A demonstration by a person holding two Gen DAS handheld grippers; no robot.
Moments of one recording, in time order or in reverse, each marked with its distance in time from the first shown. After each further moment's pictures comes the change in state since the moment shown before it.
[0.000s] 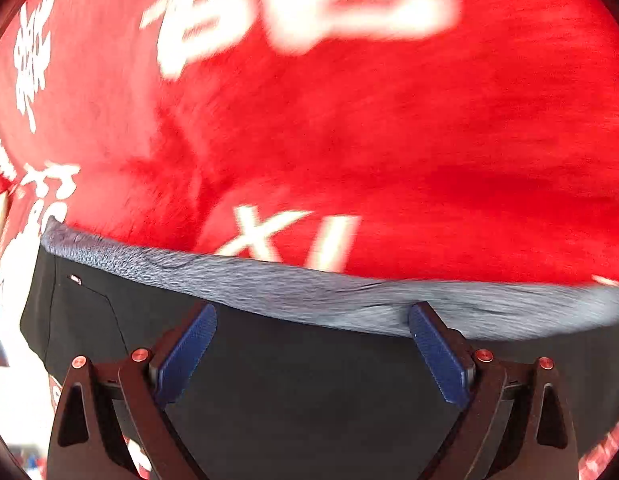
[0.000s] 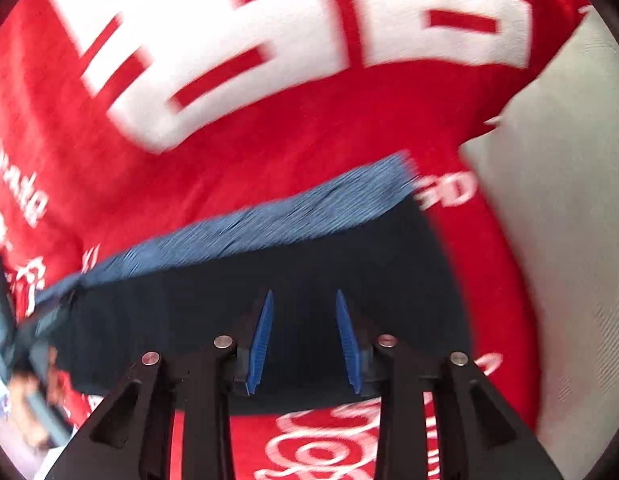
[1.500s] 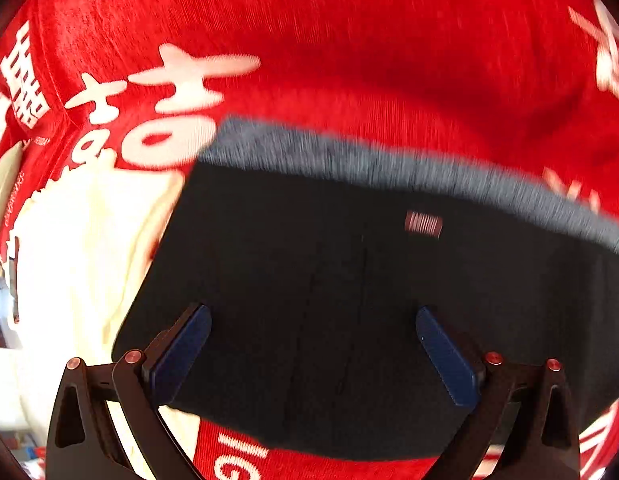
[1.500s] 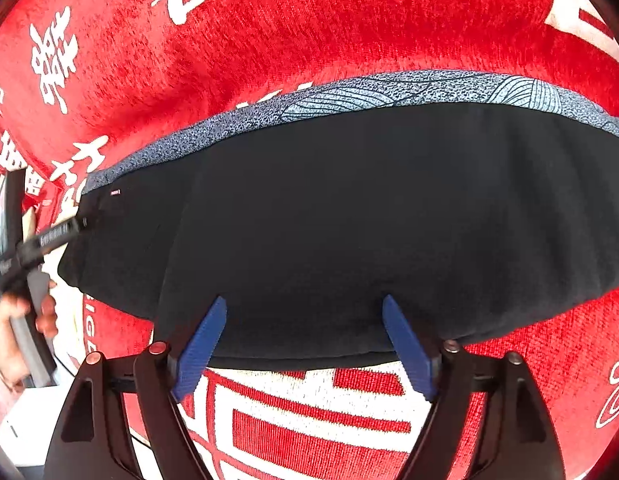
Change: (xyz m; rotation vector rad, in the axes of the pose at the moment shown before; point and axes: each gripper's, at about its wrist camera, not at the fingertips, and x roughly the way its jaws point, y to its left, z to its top) left arm 0.035 0.277 -0.051 -0.030 0.030 -0.021; right arm 0.086 0.281 -0.128 -0.186 0.089 0.099
